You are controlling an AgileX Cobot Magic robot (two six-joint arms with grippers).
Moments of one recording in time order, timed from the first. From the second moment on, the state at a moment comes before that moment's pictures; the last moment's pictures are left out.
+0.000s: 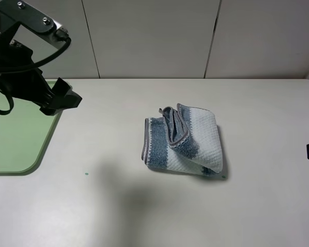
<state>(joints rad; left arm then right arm) -0.49 1.17 -0.76 0.19 0.38 0.06 0.14 0.47 -0.53 0.11 0.98 -0.11</state>
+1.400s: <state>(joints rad) -0.49 1.17 -0.76 0.19 0.37 0.06 -0.17 -0.01 -0.50 0.11 1.03 -0.09</state>
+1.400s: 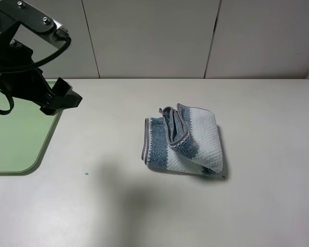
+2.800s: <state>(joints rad) -0.56 1.31 -0.89 0.16 0.32 -0.21 -0.17 -0.01 -0.50 0.12 1.03 -0.08</state>
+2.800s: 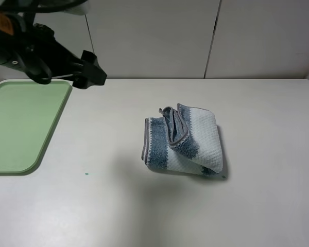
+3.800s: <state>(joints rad) -0.73 1.83 -1.26 -0.27 0.33 -0.35 -0.17 -0.01 -0.50 0.12 1.03 -0.08</state>
